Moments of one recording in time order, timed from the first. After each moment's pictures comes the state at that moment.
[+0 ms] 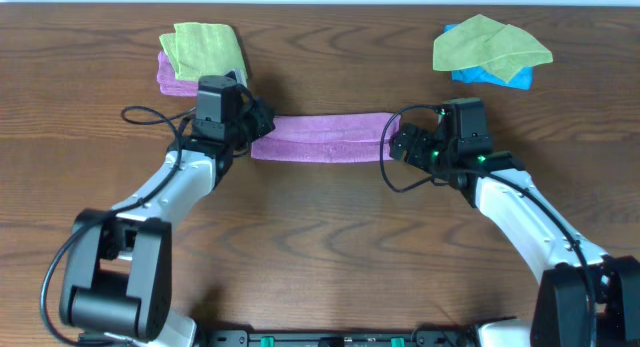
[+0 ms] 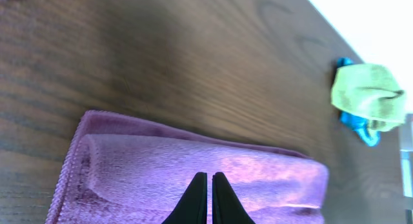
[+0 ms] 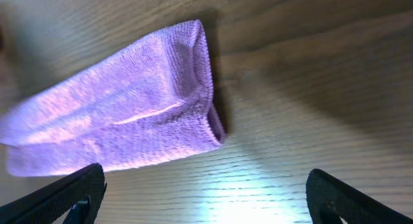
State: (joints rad) left arm -0.20 1.73 0.94 0.05 0.31 -0.71; right arm 0.18 1.54 0.88 -0.32 -0.18 0.63
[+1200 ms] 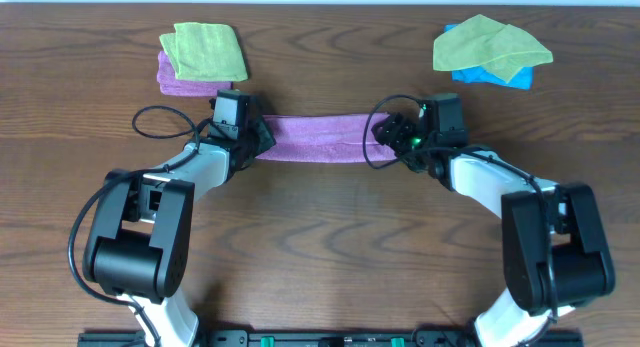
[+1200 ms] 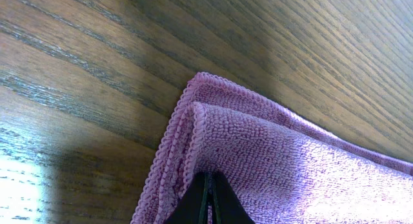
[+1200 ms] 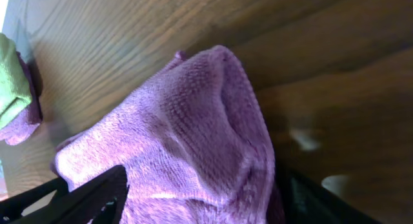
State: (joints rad) left arm -0.21 1.90 0.96 -0.02 0.16 -0.69; right arm 0.20 1.85 0.91 0.03 -0.32 0.86
